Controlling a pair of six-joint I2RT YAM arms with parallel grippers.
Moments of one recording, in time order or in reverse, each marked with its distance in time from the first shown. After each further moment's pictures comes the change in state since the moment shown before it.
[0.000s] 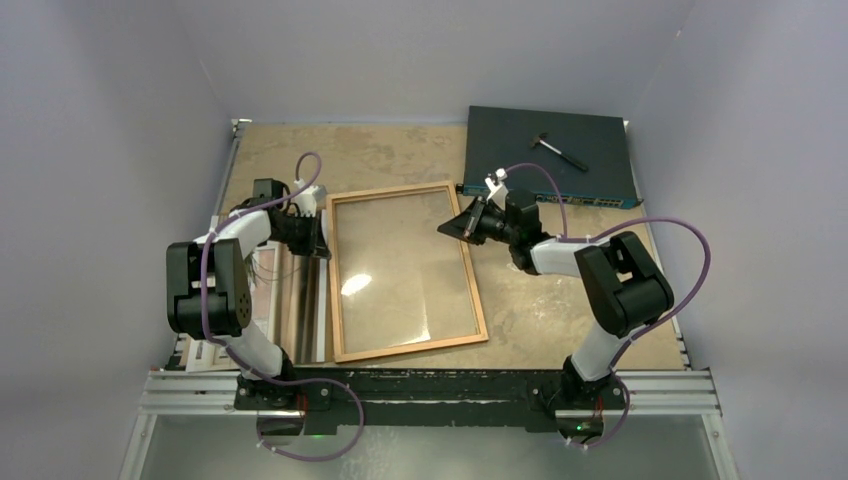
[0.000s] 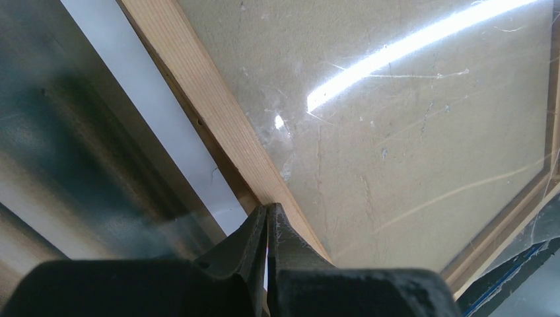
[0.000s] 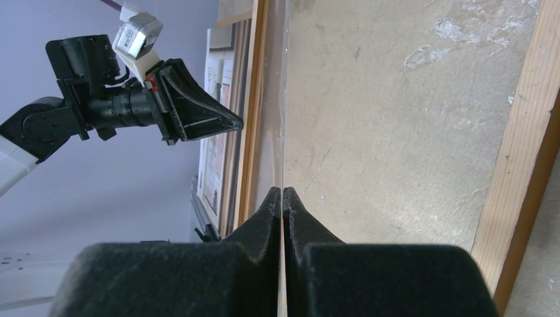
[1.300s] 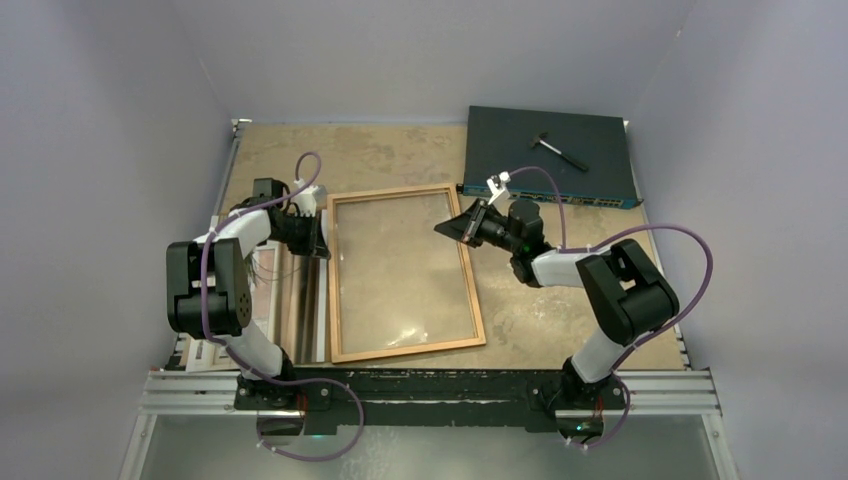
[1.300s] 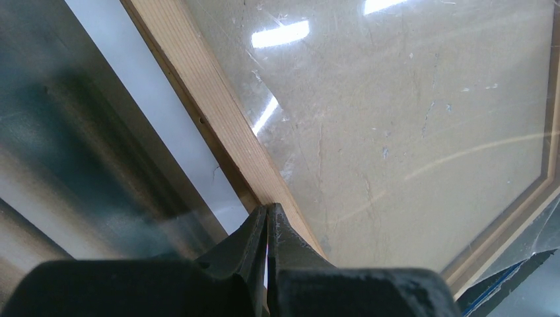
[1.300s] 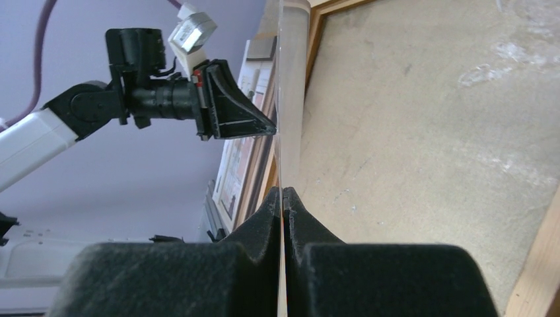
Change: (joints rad) left arm 0.000 0.002 0.007 -0.010 -0.001 0.000; right arm 0.038 -0.048 -0.101 0.246 0.016 0.050
